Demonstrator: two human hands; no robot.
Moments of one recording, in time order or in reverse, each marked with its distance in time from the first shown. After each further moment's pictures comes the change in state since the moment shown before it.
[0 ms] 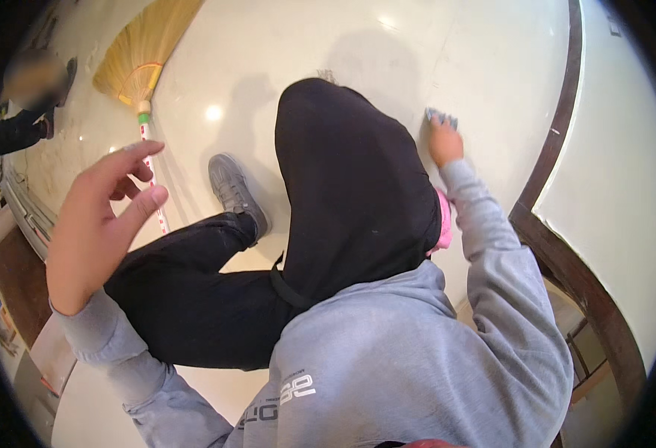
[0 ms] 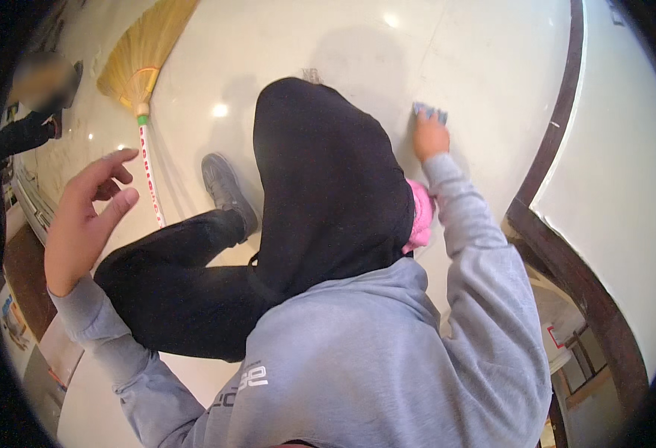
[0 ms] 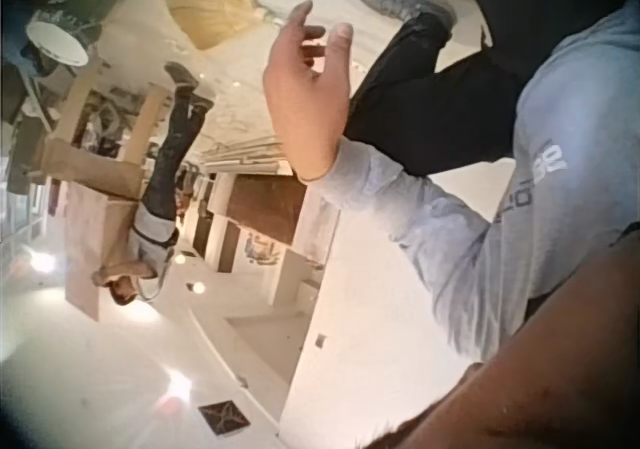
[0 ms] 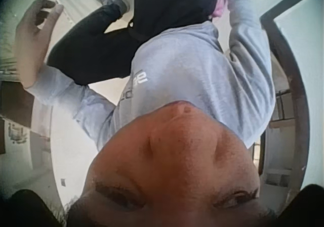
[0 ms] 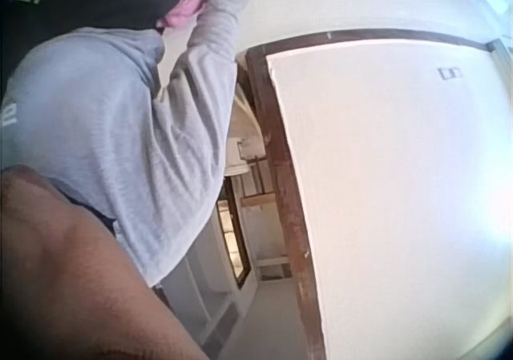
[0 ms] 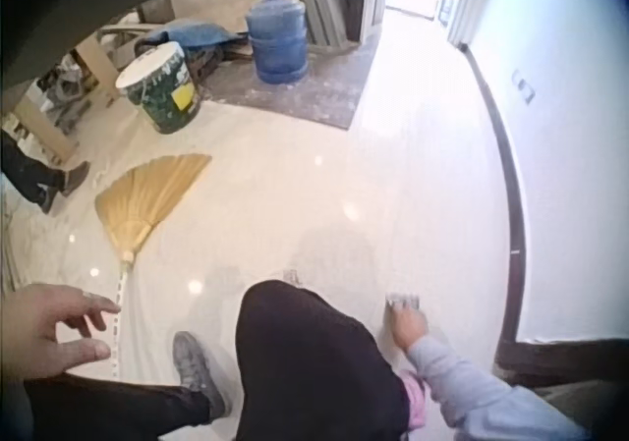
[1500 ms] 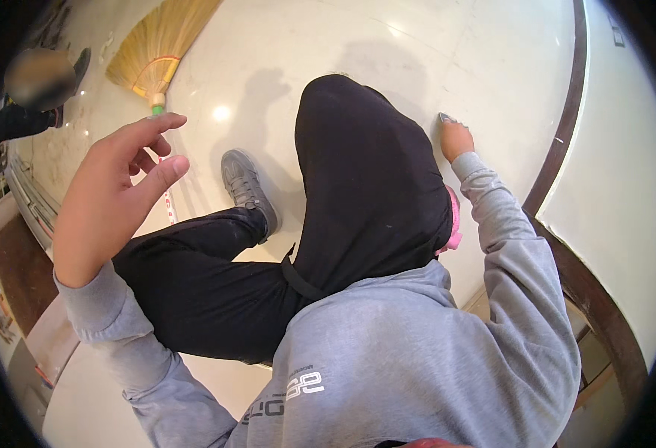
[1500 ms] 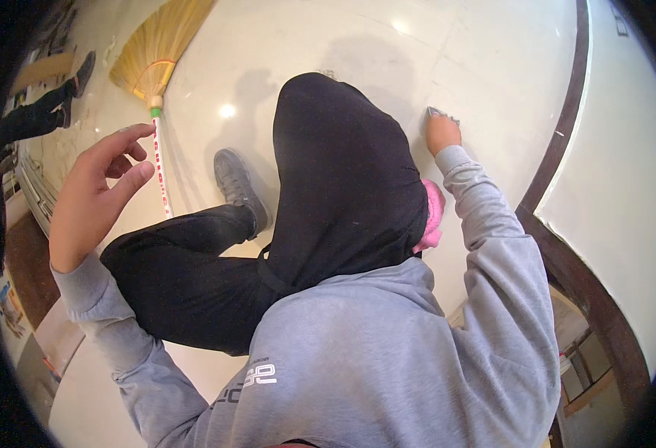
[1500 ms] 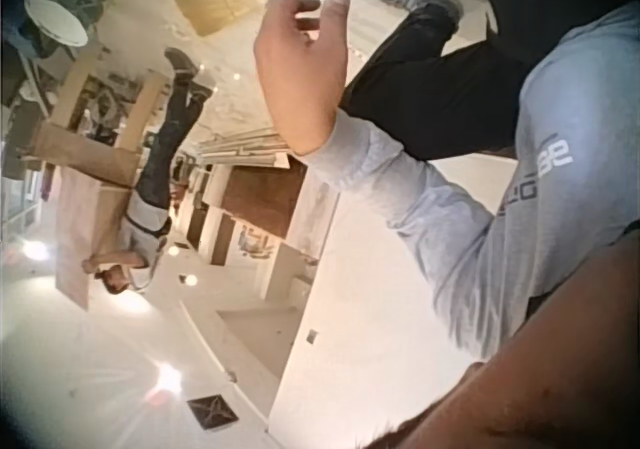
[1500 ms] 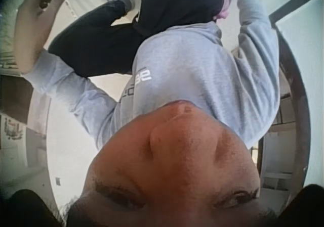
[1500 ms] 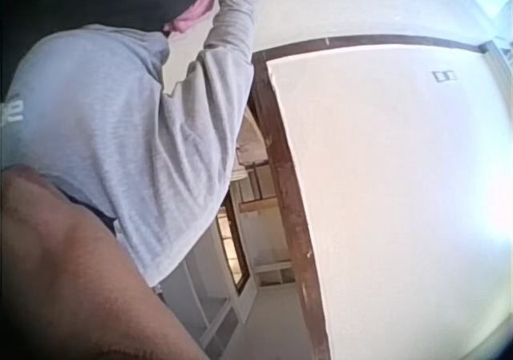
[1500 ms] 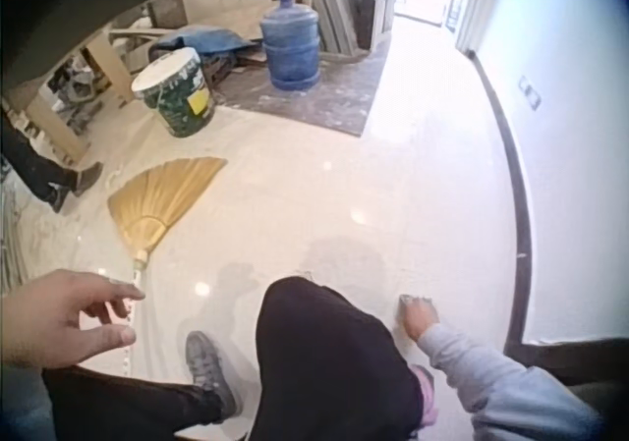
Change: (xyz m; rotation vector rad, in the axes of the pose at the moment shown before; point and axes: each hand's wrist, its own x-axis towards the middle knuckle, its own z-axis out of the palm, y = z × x) left_hand -0.002 -0.010 -0.006 0.009 0.035 0.010; right_hand 0.026 0.004 -0.020 -0.074 -0.201 -0.030
